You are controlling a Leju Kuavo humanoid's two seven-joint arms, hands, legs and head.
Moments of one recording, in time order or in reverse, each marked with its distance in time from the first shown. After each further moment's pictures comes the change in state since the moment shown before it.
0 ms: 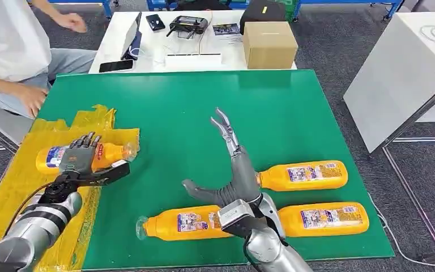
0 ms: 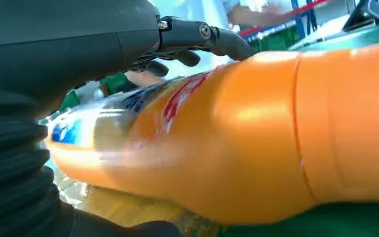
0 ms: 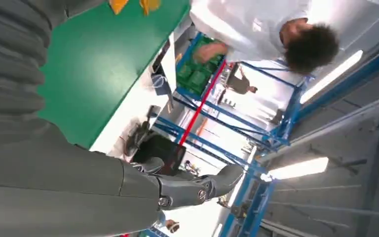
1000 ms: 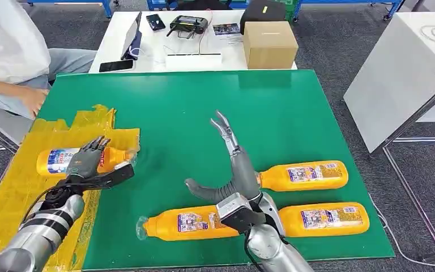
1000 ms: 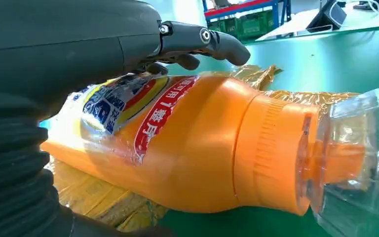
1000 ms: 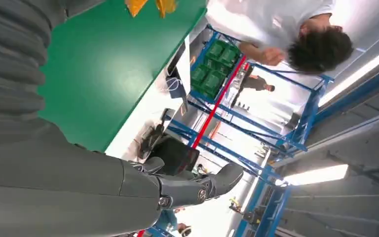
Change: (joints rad) left arm 0.086 -0.005 0.044 -0.158 0.143 -0.028 -0.111; right arm -0.004 0.000 -0.019 0.042 0.005 0.008 0.013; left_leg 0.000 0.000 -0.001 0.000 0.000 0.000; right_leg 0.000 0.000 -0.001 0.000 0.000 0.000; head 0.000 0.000
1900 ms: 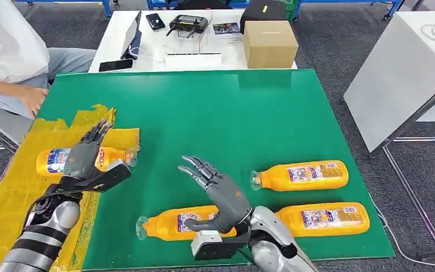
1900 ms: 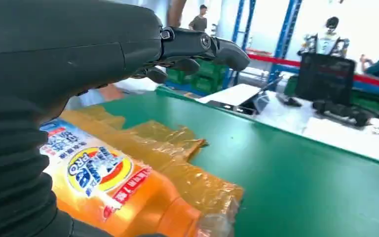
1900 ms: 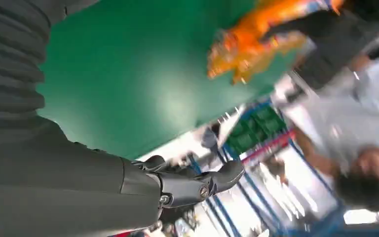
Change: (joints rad) left arm 0.233 0.031 0.043 -0.576 0.257 -0.050 -0.108; right arm 0.033 -0.121 0.079 0.020 0.322 0.239 0.092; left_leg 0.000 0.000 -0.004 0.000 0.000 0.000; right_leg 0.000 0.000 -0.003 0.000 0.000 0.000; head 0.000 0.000
